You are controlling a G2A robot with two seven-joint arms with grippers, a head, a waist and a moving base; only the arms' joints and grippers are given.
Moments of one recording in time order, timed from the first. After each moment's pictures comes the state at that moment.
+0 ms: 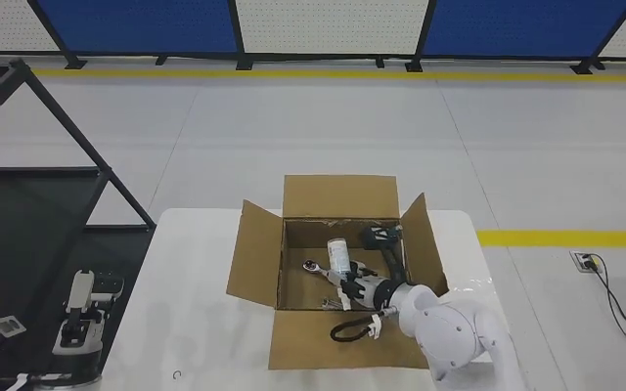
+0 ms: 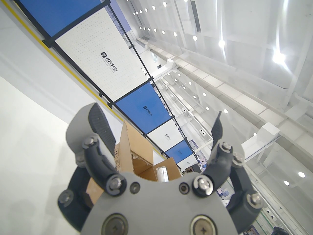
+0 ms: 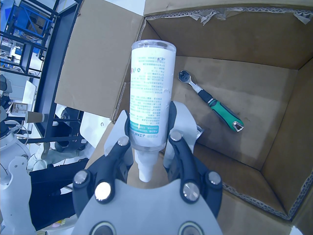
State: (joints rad) left arm 1.63 -1.29 -1.90 -2.08 0.00 -0.33 -0.06; right arm -0.96 -1.43 1.26 -1.88 -0.84 0.22 1.06
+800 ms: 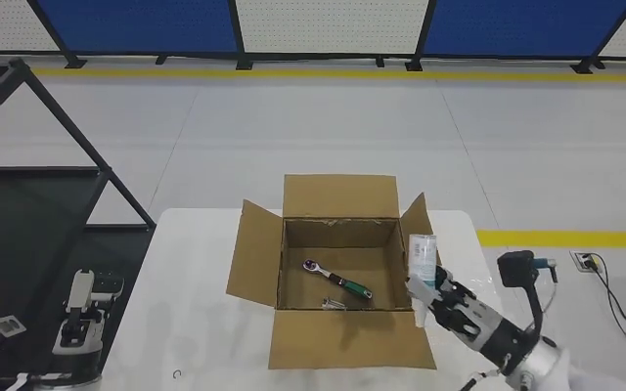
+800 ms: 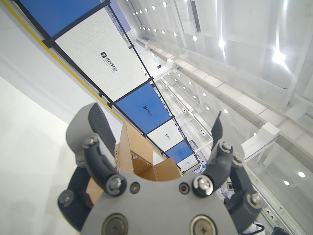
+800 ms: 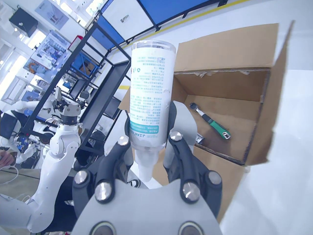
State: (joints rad) left arm 1.63 -1.29 -1.90 -2.08 0.00 -0.33 -0.06; right arm -1.38 -1.38 1.77 -2.35 -0.45 -0.04 0.95
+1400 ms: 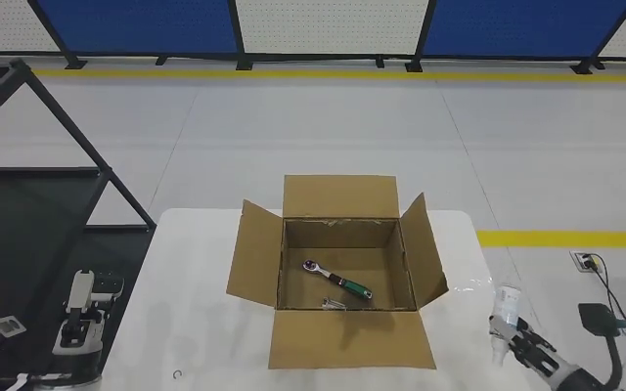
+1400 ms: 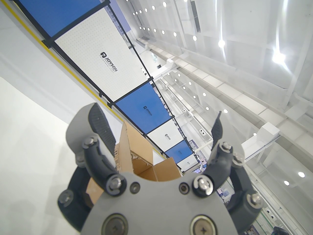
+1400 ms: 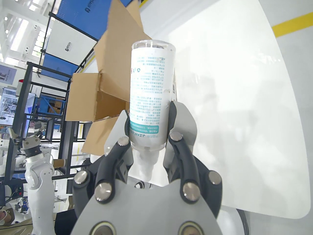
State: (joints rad) left arm 1.63 -1.29 -1.90 -2.08 0.00 -0.33 -0.06; right arm -1.61 -1.34 2.06 -2.18 -0.38 0.01 0.97
